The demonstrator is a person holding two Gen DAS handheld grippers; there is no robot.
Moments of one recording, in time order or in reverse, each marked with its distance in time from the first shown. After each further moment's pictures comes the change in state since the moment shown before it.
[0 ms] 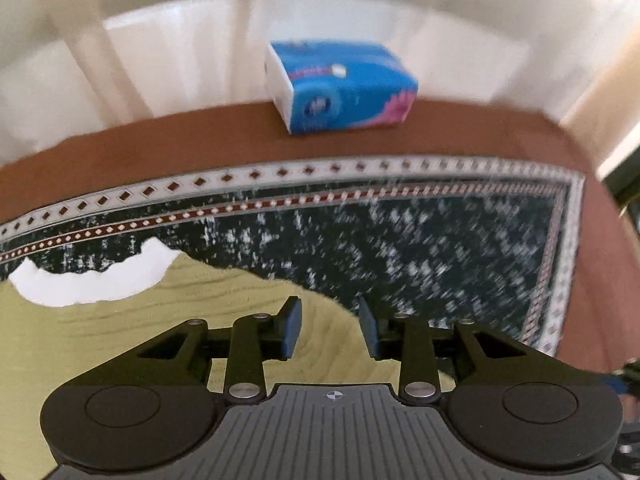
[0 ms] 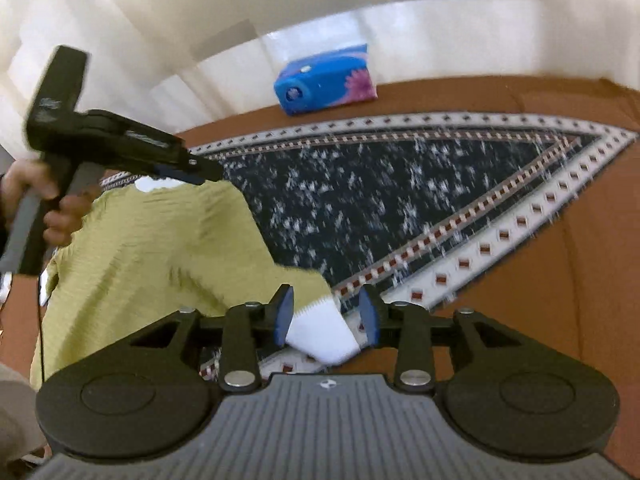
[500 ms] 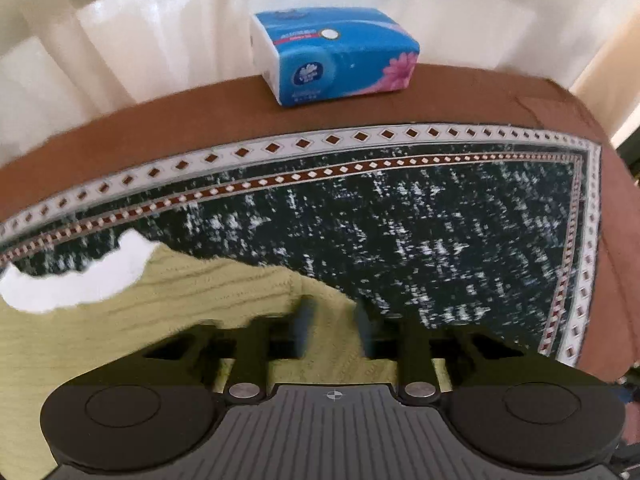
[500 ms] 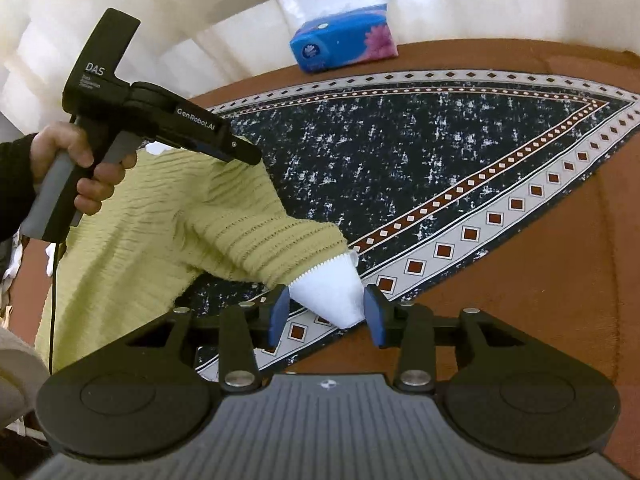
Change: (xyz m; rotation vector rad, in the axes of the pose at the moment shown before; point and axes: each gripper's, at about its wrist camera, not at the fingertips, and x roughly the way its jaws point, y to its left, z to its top) left arm 0.020 -0.004 -0.008 0.063 0.027 0.038; right arm 0.026 0.004 -0.013 -0.016 0.072 0.056
